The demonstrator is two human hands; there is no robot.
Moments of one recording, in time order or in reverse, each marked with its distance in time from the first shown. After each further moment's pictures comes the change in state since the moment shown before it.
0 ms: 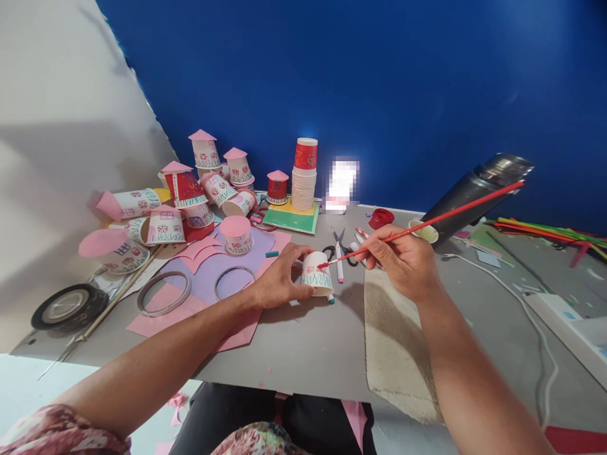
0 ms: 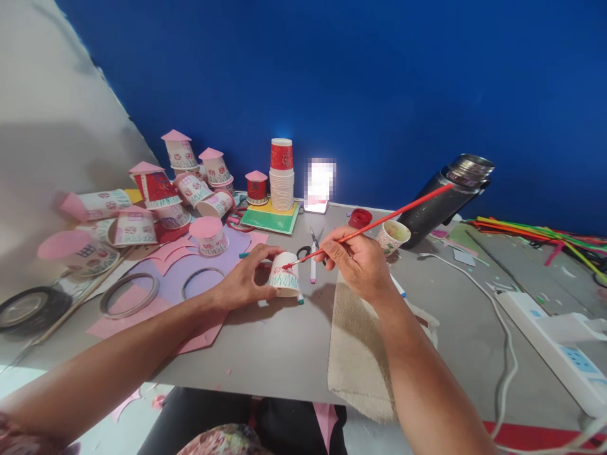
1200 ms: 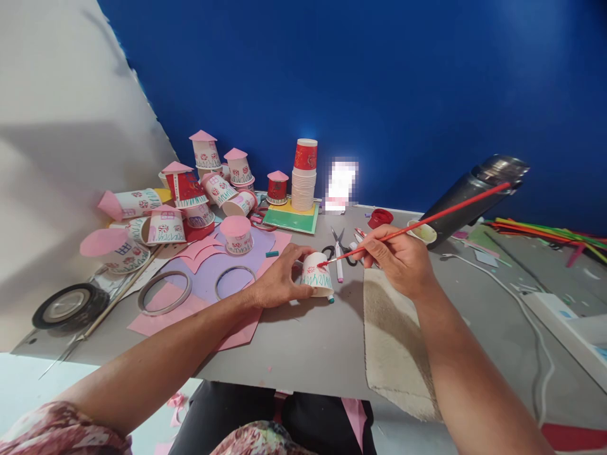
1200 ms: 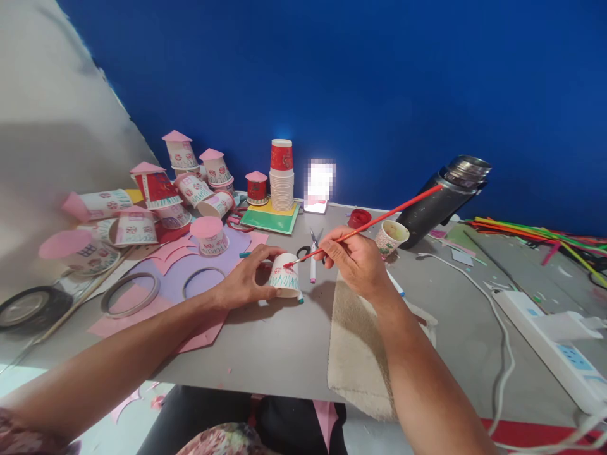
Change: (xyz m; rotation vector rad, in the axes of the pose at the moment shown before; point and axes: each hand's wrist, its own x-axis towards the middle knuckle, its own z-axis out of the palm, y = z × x) left_hand -0.001 0.001 -0.001 0.025 -0.001 -0.011; right_hand 0.003 0.003 -0.001 -0.021 -0.018 0.007
